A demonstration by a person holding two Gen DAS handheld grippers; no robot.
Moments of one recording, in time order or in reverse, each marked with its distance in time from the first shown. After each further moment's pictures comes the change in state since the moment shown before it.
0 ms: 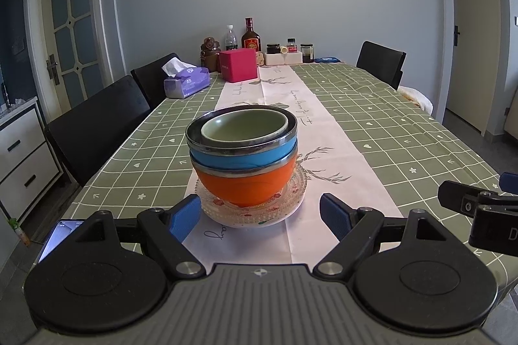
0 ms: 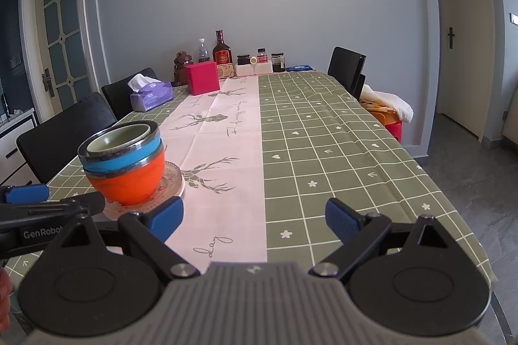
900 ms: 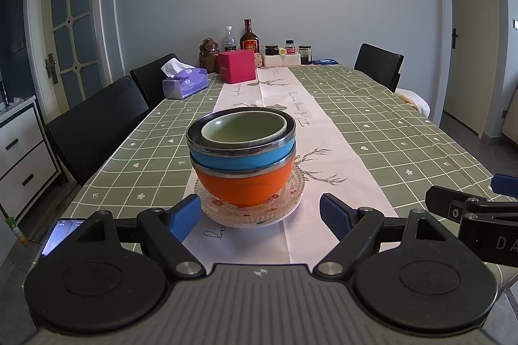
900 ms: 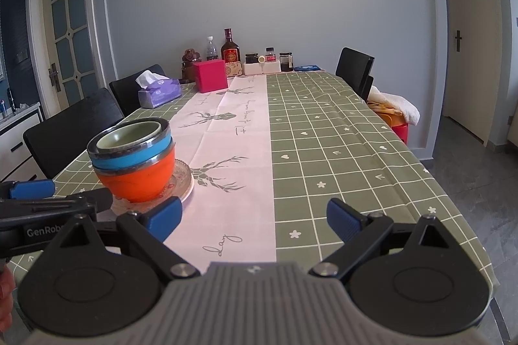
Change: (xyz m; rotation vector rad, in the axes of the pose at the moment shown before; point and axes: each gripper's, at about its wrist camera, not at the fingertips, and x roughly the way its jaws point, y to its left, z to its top) left arm -0.004 0.000 0.002 -0.009 -0.003 -0.011; right arm -0.001 0.007 0.002 -0.025 0.012 0.018
